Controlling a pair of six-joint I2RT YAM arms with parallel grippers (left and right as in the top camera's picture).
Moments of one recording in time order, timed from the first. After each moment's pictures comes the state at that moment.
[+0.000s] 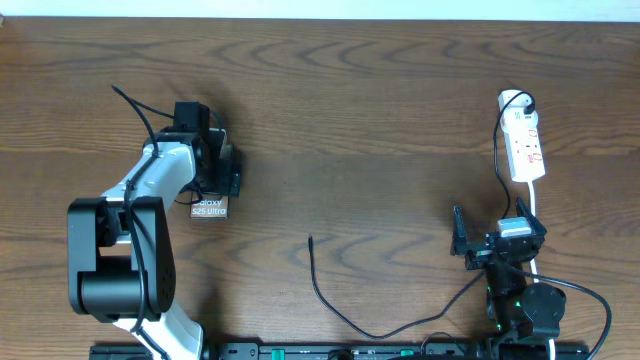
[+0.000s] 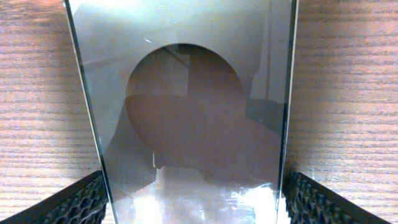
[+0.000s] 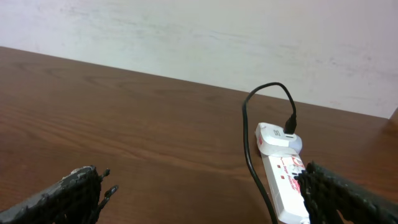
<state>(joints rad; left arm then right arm) 0.00 1.84 1.07 -0.64 0.00 0.07 -0.03 0.01 0.01 -0.06 -0.14 -0.14</state>
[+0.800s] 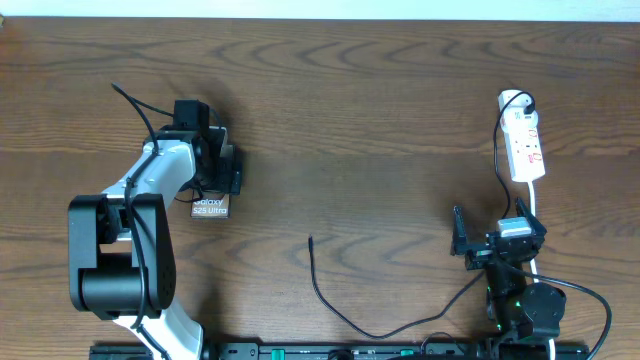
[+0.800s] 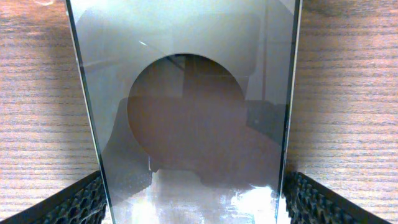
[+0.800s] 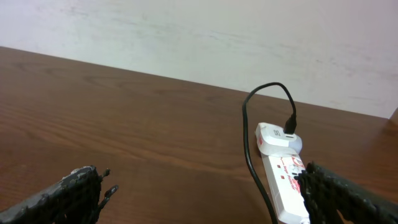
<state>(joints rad) 0.00 1.86 1.08 -0.63 0.01 0.07 -0.03 0.01 0.01 -0.06 -0.14 -0.14</state>
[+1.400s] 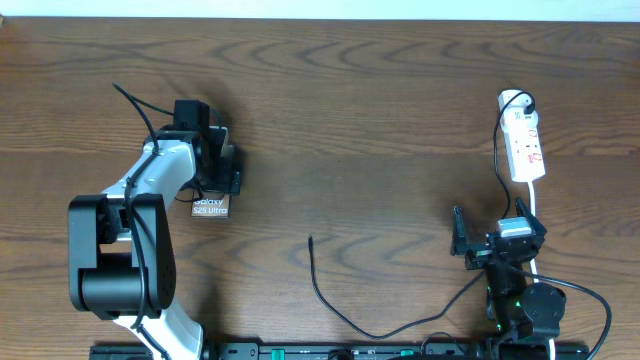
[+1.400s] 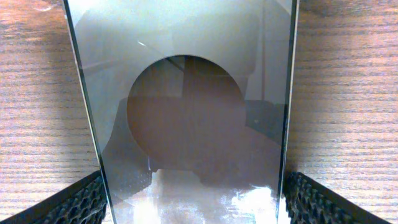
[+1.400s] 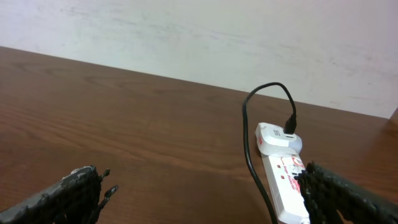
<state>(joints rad) 0.00 1.86 1.08 -0.63 0.01 0.09 -0.03 0.01 0.01 -0.06 -0.14 -0.14</state>
